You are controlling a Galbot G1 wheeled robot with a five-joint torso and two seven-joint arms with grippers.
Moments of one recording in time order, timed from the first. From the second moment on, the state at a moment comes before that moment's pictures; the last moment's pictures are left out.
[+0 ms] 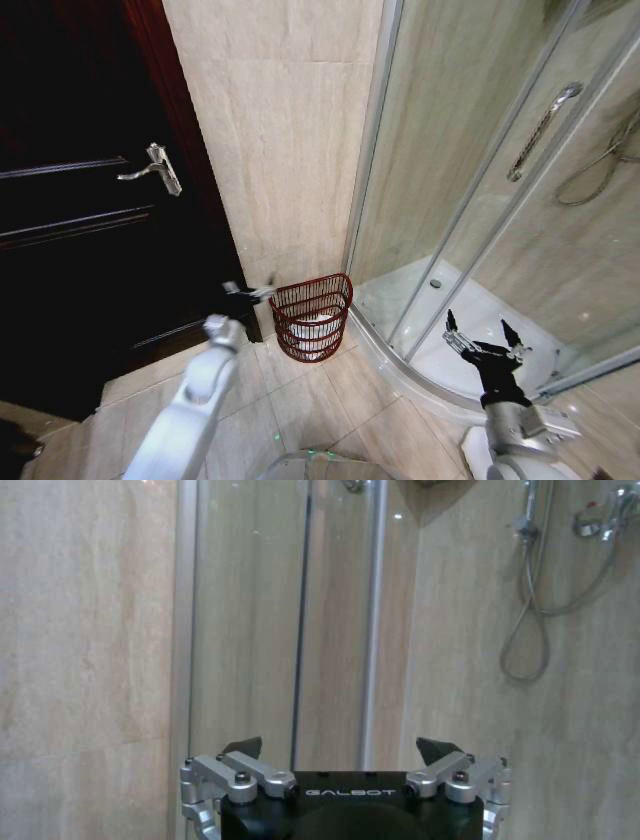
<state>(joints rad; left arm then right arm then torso) 1.46 -1.30 -0.66 -2.07 -0.24 -0.02 -0.11 -1.87 1.58 0.79 2.49 0.13 -0.10 0.04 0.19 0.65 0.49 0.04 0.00</state>
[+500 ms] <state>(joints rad) 1.62 -1.31 -0.75 -2.19 -0.33 -0.05 -0.07 -1.88 1.61 0.77 2.49 0.09 -0.05 0.01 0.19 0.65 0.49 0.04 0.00</state>
